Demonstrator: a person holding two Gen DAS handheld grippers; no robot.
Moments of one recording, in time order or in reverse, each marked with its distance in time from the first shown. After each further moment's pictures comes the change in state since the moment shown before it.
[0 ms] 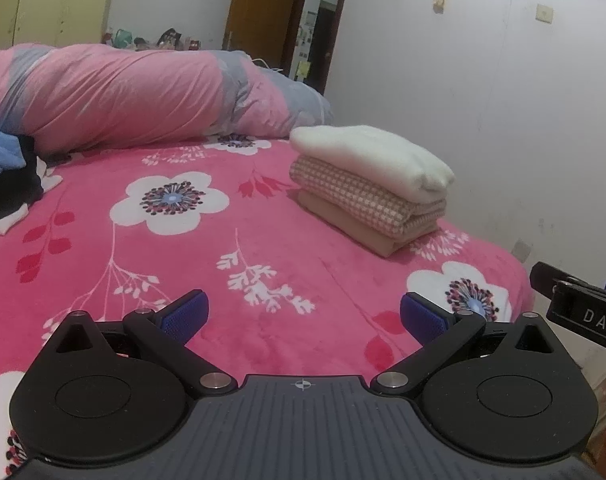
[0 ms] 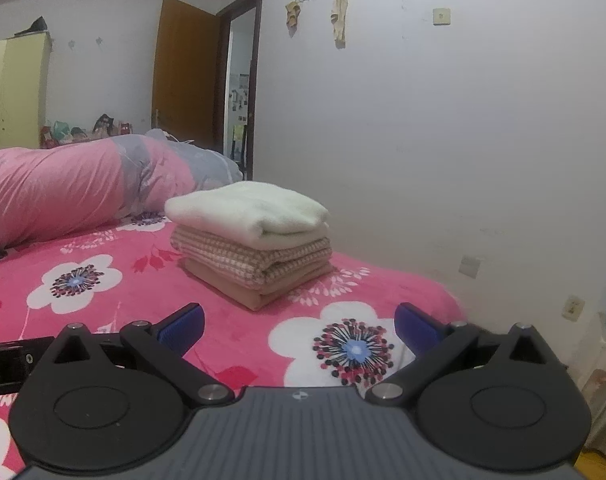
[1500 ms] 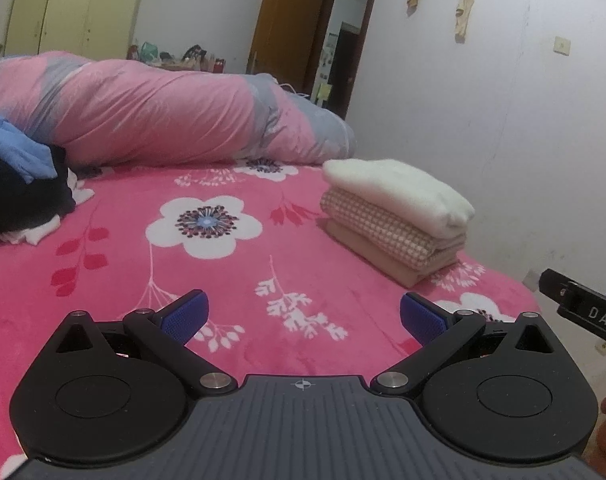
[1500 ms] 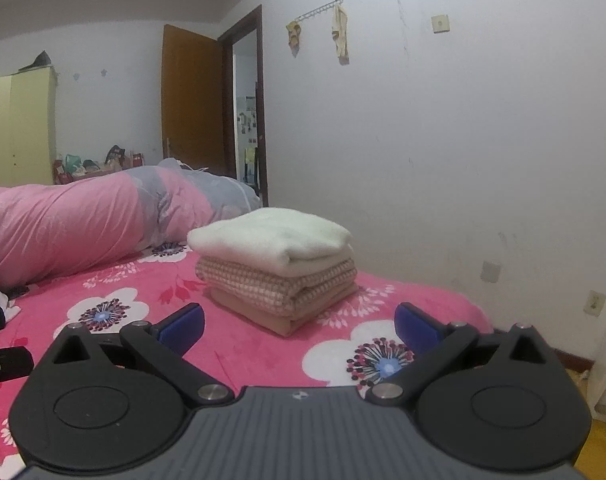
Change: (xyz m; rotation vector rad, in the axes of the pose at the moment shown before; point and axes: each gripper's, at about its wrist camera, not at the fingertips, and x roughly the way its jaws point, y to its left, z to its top) left arm -0.033 0.039 0.017 -0.049 -0.080 0.036; right arm -0.010 0.011 0.012 0.075 -0.058 0.063
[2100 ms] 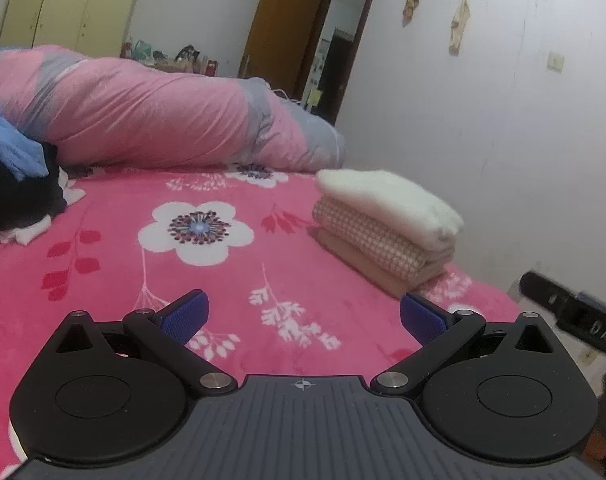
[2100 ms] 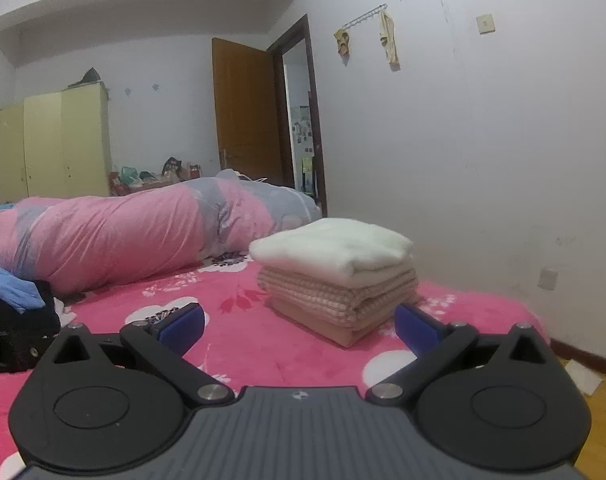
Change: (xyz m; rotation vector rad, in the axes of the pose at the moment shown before) left arm 0.001 0.016 0.007 -0.021 -0.012 -0.044; right arm -0.007 0.008 0.006 -0.014 -0.034 0.181
